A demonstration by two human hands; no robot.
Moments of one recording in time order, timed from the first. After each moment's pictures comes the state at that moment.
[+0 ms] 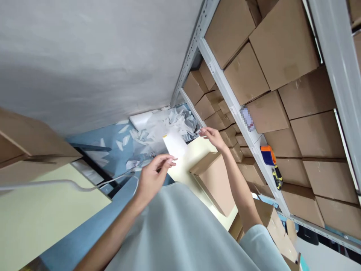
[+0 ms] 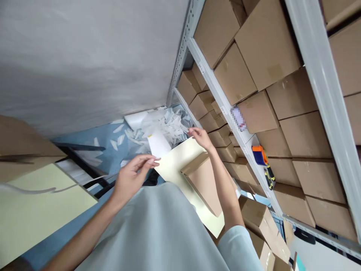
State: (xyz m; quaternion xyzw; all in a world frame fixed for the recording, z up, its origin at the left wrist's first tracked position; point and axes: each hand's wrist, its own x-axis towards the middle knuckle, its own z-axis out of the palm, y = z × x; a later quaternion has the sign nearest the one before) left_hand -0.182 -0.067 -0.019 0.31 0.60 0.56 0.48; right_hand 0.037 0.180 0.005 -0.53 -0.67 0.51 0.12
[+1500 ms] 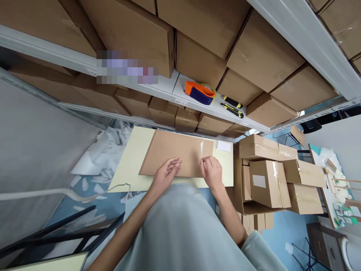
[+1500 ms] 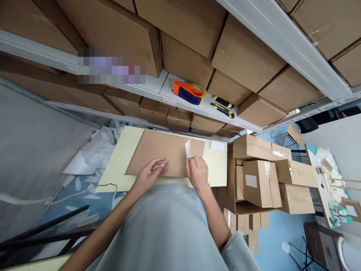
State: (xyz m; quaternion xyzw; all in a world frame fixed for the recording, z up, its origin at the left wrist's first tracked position) left_hand 0.098 -0.071 -0.033 0.50 0.44 0.29 0.68; right_hand 0.298 -0.175 0.038 -0.74 -0.64 -0.05 0.20
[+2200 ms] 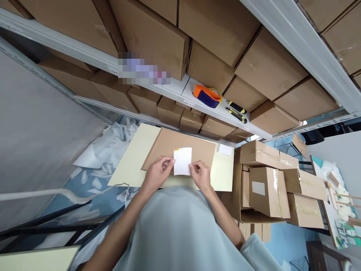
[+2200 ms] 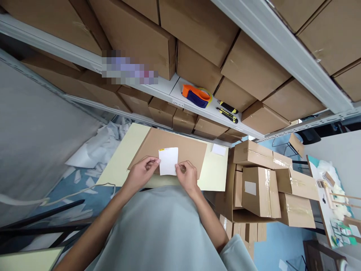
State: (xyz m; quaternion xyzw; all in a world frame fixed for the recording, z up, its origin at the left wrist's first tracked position) left_hand 0.072 -0.060 -0.025 0.62 0.51 0.29 0.52; right_hand 0.262 -0.165 0.002 -0.76 -0.48 0.25 0.35
